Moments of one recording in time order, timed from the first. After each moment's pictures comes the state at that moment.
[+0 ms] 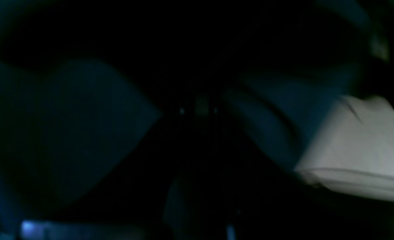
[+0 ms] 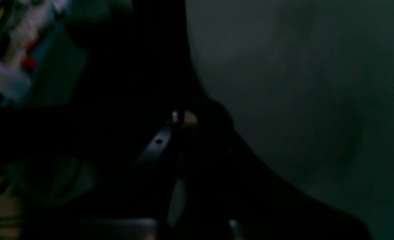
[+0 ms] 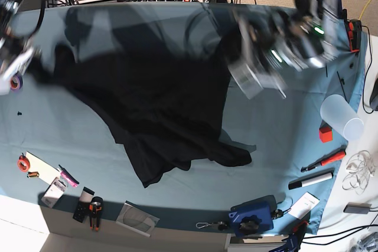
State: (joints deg) left arm 5.8 -15.4 1.1 124.7 -37.7 -34.7 65.1; right arm -6.4 29.2 49.8 94.4 72.9 39.8 -78.5
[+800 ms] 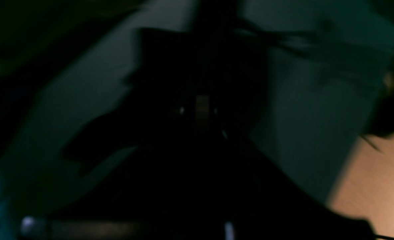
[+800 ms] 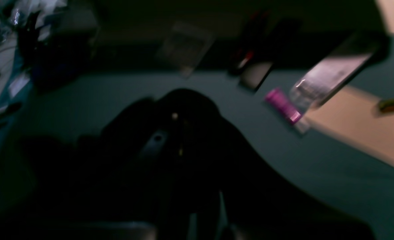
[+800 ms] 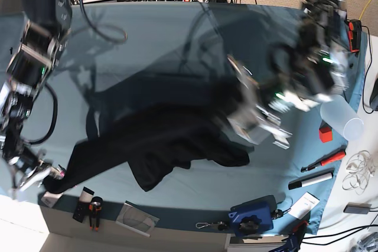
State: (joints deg) left arm -5.1 -12.9 11.3 124.0 -39.9 -34.0 62.5; right arm 39.6 27.3 22.8 62.3 33.8 32.5 -55.1
